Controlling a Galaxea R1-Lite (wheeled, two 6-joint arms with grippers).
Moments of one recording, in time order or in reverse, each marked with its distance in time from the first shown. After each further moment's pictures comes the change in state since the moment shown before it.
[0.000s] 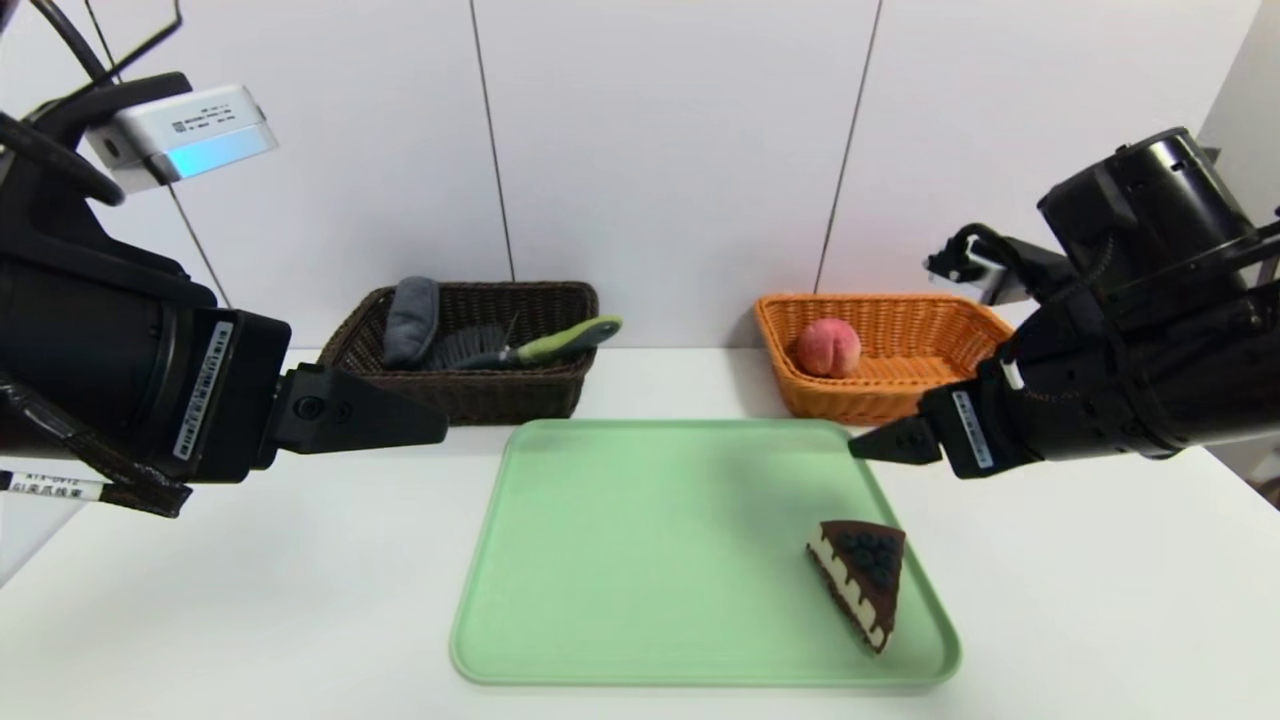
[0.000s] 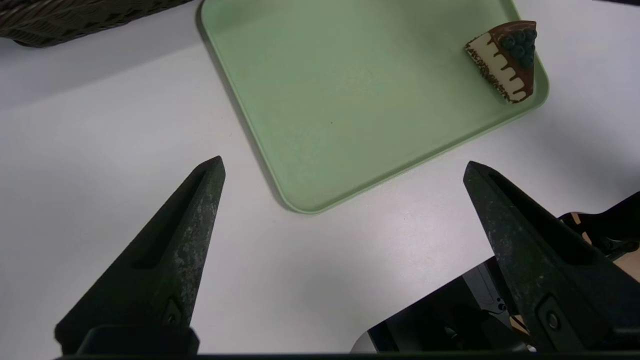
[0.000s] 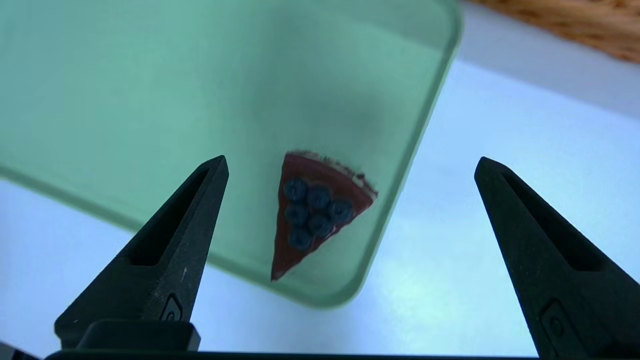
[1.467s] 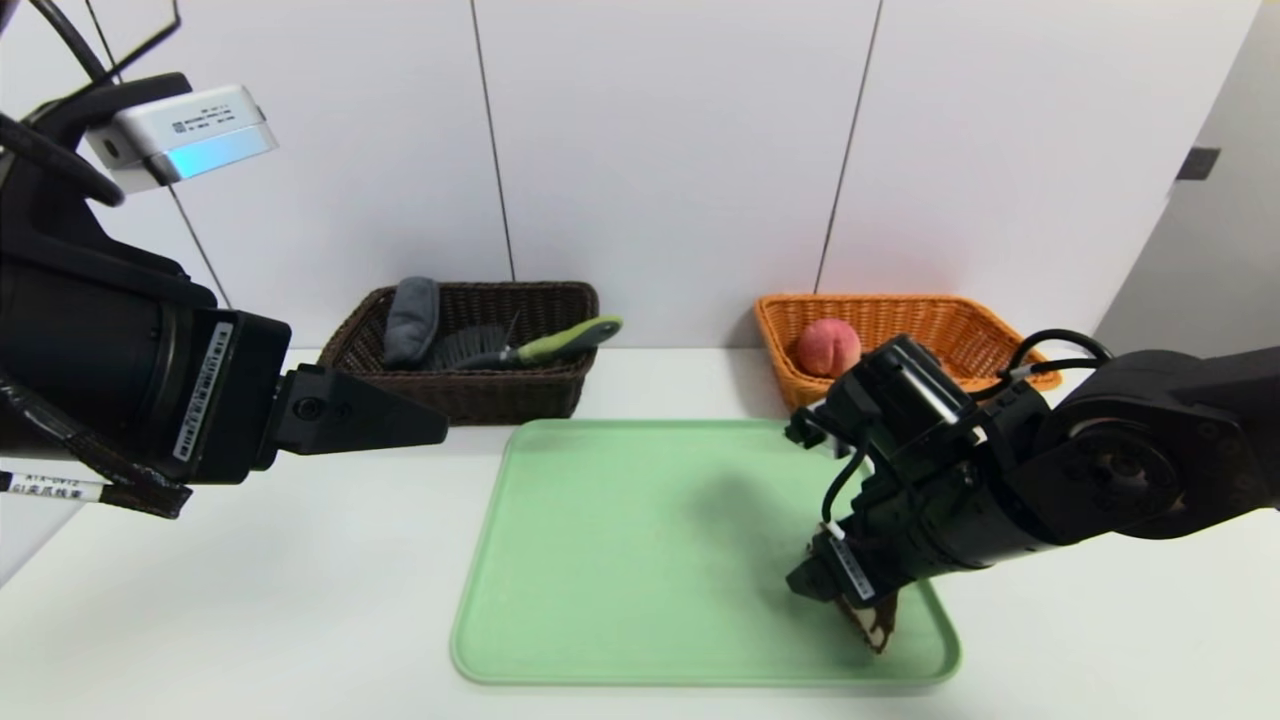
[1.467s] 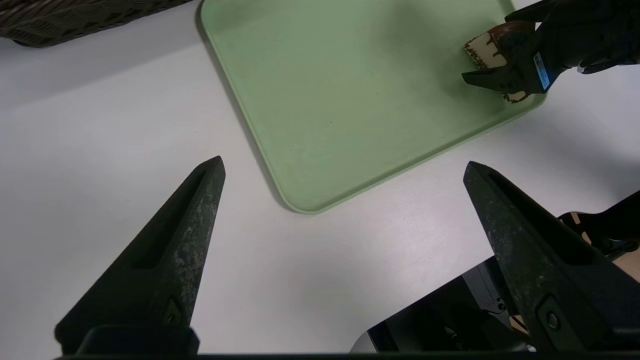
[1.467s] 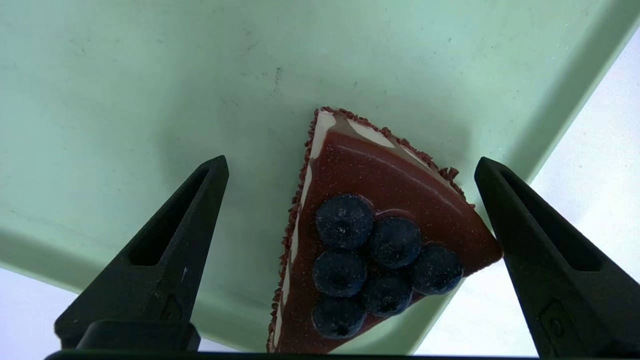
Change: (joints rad) left arm 0.000 0.000 0.001 -0.001 0.000 0.000; right arm 0.112 0.250 0.151 -0.135 -0.101 -0.029
